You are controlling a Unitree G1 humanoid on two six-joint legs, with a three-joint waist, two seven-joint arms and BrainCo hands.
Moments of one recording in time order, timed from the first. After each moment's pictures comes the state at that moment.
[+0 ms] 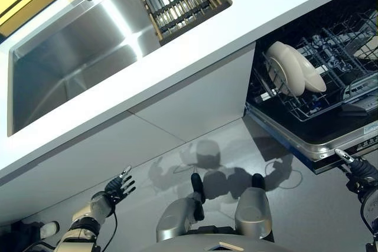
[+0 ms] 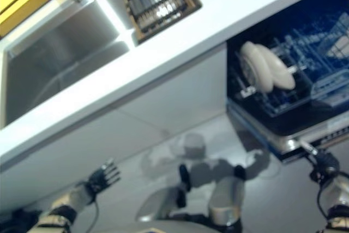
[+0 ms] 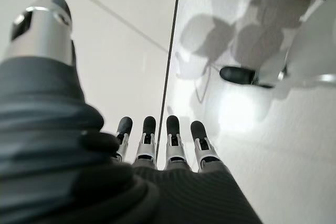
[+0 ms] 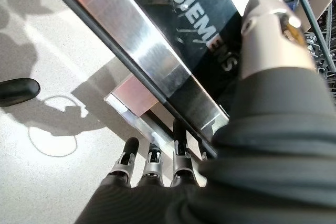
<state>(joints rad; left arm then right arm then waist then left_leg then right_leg) -0.08 0.32 0.00 0.97 -0.76 0.25 -0.20 -0.07 -0.80 -0.19 0.93 0.72 0.07 0.27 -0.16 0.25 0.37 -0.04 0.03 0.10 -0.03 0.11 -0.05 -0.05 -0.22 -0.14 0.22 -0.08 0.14</state>
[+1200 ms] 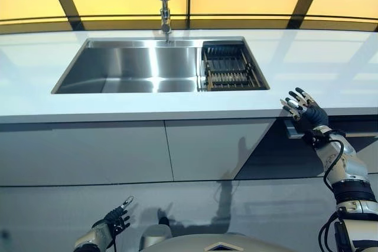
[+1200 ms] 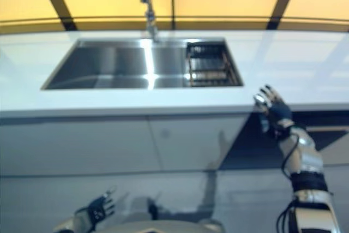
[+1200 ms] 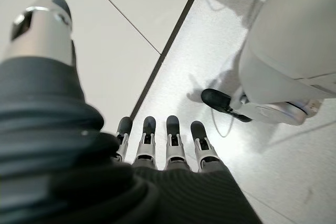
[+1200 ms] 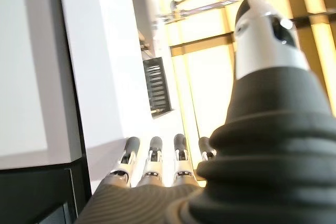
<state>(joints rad) 0.10 0.33 0.00 0.94 -0.60 0.28 -0.09 -0.25 -0.63 -0.09 0.47 0.63 0.13 0.22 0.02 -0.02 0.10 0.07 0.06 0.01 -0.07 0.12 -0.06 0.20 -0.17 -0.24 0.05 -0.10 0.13</state>
